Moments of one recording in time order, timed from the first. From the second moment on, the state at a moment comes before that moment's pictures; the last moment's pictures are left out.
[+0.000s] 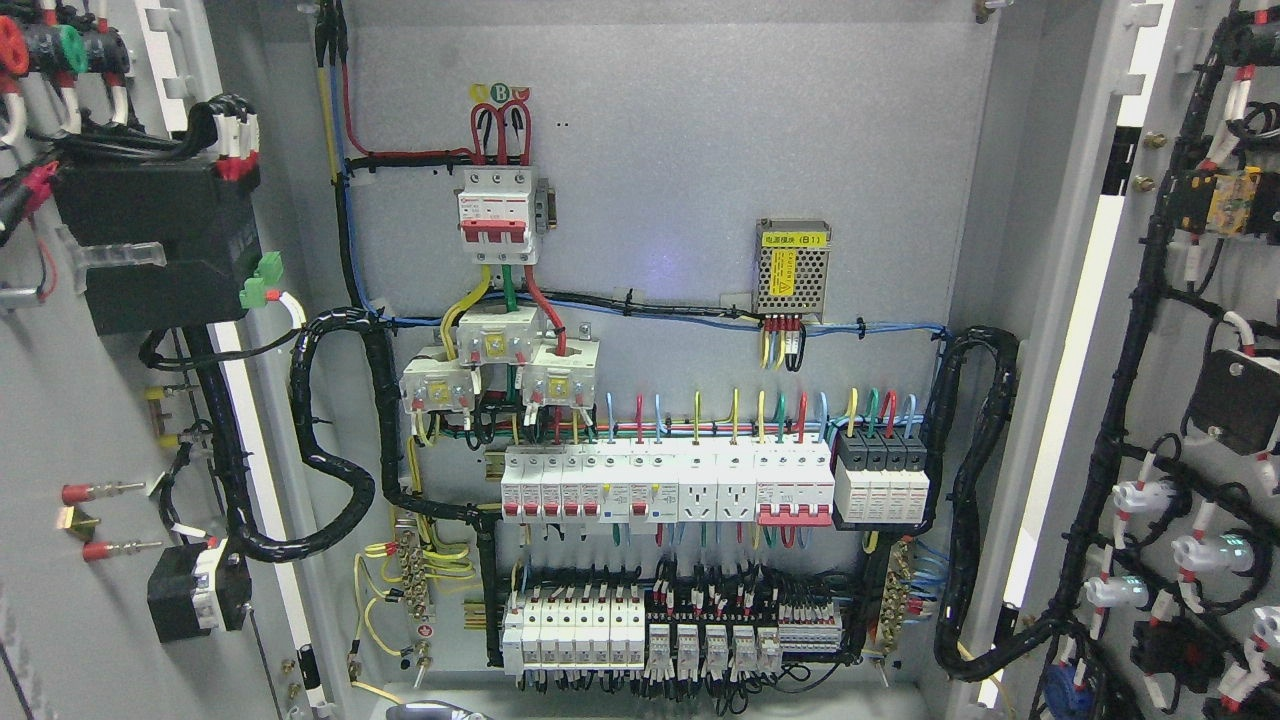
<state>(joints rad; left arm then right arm) 0.10 -0.05 0.00 0.00 0.00 -0.21 -0.28 -0.38 -0.08 0.65 -1.63 -0.45 -0.05 0.48</state>
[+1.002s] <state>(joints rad) 0.10 -0.05 0.00 0.00 0.00 -0.21 -0.28 0.01 -0.26 0.51 -1.86 -0.36 -0.27 0.46</state>
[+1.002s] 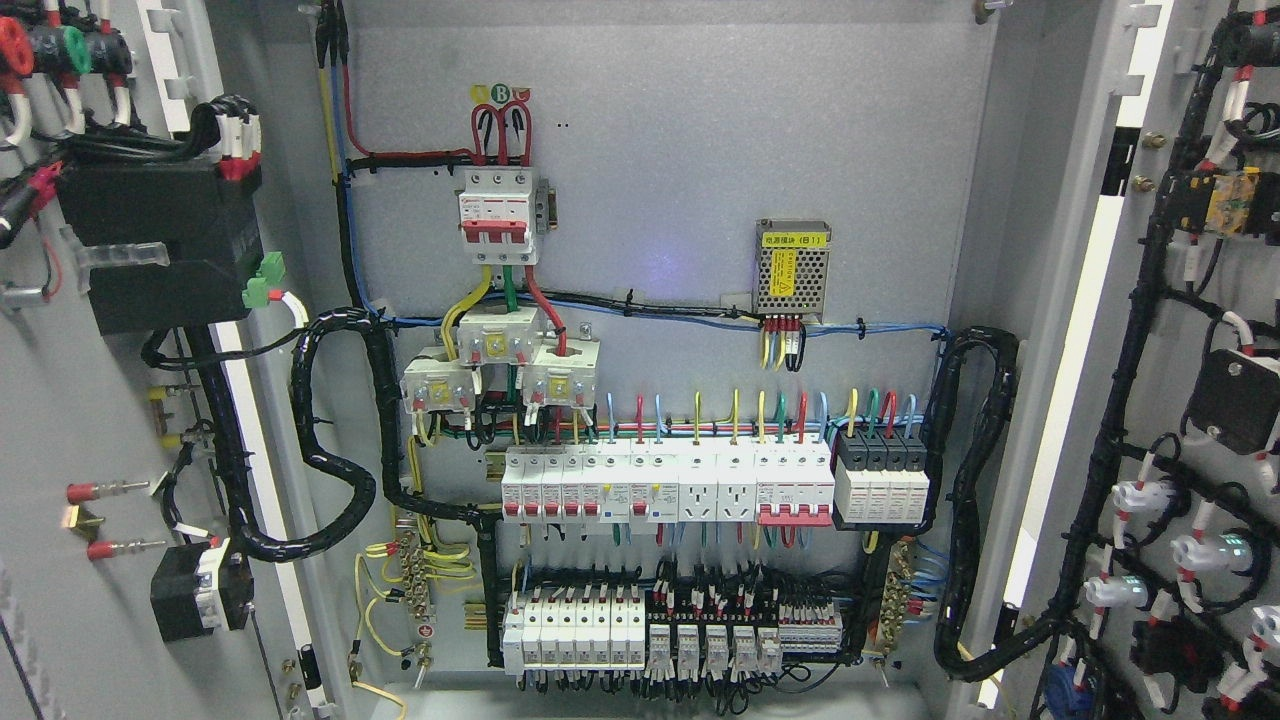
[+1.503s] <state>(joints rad) 0.10 -0.05 0.00 0.00 0.00 -0.21 -0.28 0.14 -0.32 0.46 -1.92 -0.35 -0.32 0.46</state>
